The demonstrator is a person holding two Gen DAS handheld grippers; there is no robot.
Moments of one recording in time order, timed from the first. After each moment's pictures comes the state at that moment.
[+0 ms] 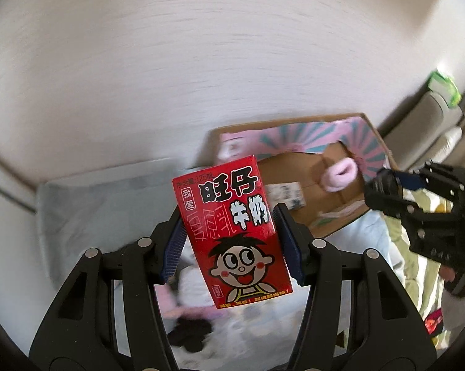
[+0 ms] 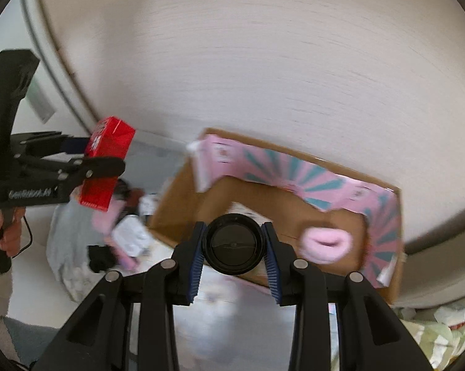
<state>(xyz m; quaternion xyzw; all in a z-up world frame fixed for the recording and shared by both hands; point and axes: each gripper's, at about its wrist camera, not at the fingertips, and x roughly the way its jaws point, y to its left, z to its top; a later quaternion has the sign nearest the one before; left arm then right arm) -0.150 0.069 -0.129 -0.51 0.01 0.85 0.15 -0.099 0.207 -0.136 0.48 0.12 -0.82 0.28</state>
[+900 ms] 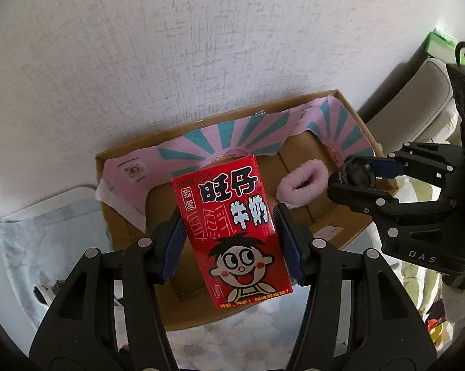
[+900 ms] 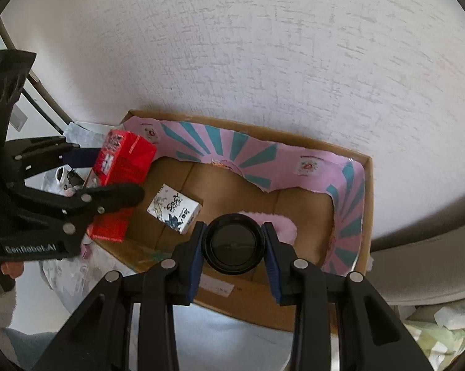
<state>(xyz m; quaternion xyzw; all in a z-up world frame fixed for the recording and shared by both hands) -0.186 0.198 -0.174 -0.54 0.05 0.82 0.18 -0.165 0.279 -0.187 0.52 0.10 -0.80 0.28</state>
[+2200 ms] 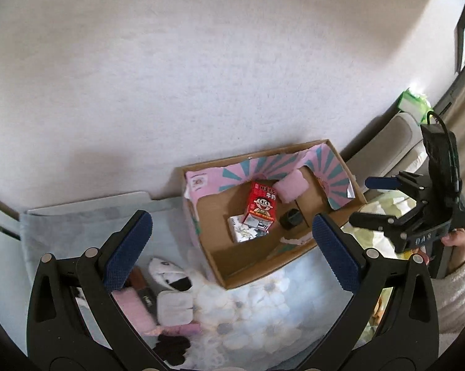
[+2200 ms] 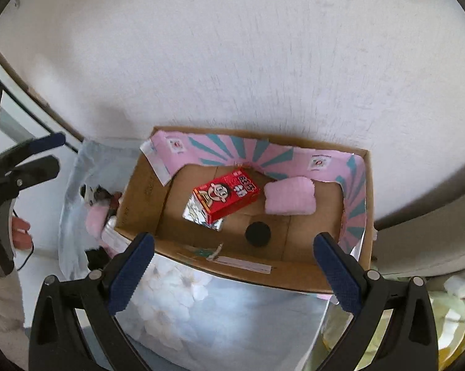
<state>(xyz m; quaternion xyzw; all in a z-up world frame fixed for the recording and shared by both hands) -0.155 0.070 -0.089 -0.47 -0.03 0.86 0.21 -0.140 0.267 -0.140 0.54 0.05 -0.80 0.26</state>
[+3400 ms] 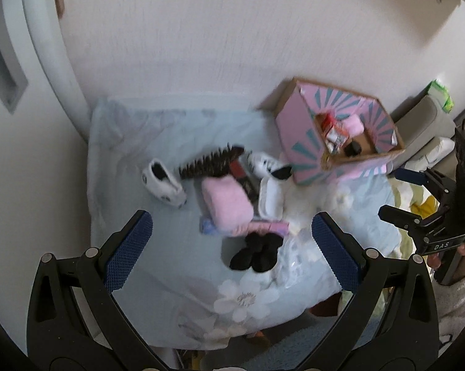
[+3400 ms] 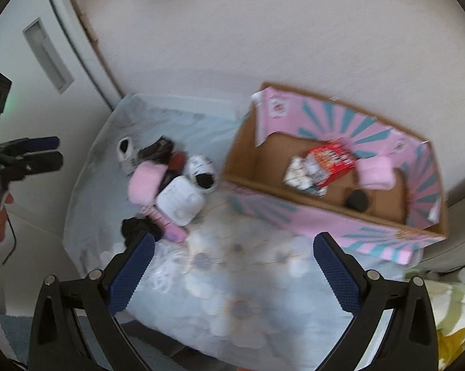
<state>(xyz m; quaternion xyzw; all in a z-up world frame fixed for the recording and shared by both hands) -0.031 -0.092 -0.155 -0.53 -0.06 0.84 0.13 -0.010 0.138 -0.173 0.51 0.11 -0.80 0.28</state>
